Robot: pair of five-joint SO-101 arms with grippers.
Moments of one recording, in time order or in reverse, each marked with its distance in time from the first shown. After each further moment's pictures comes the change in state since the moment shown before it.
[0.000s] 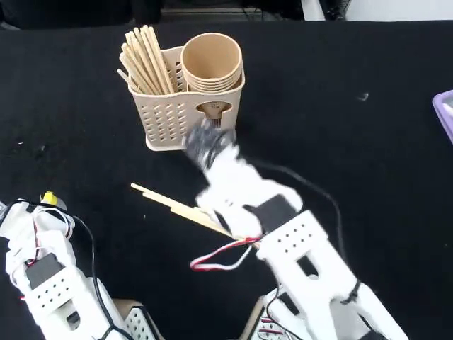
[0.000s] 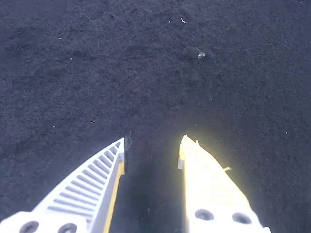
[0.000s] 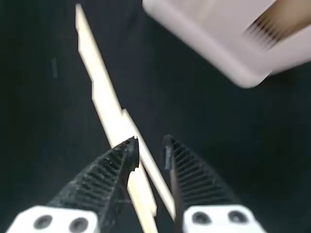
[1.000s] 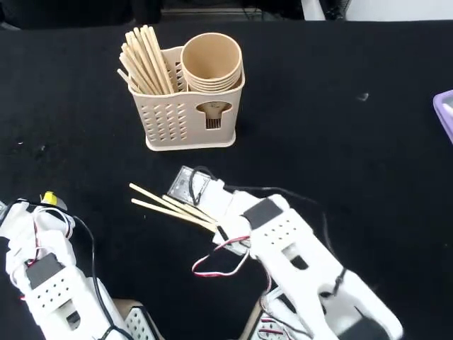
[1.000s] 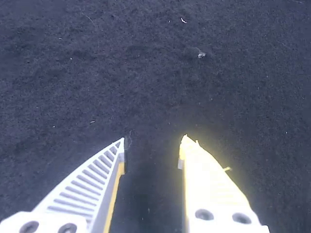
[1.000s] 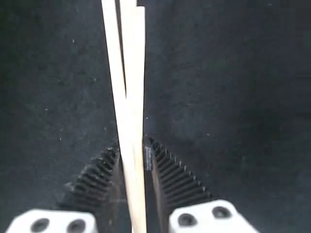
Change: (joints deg) left arm 0.0 0.0 0.0 0.0 0.0; right arm 0.1 6.0 4.7 2.9 14.7
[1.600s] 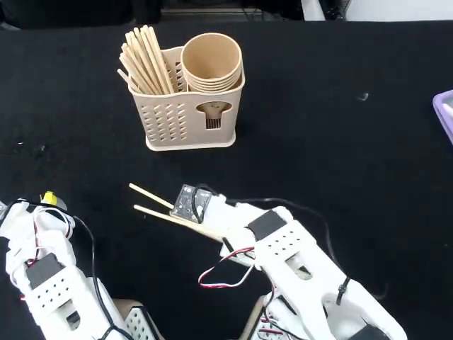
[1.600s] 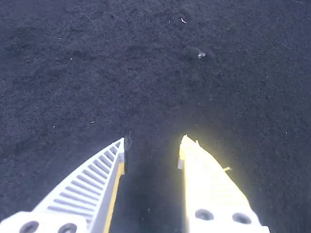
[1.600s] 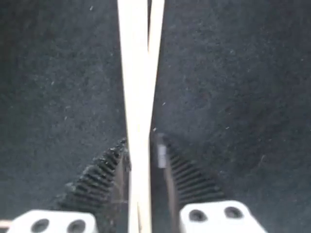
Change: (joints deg) left arm 0.0 0.0 0.0 0.0 0.0; right arm 0.0 -2.9 7.6 -1.4 5.6
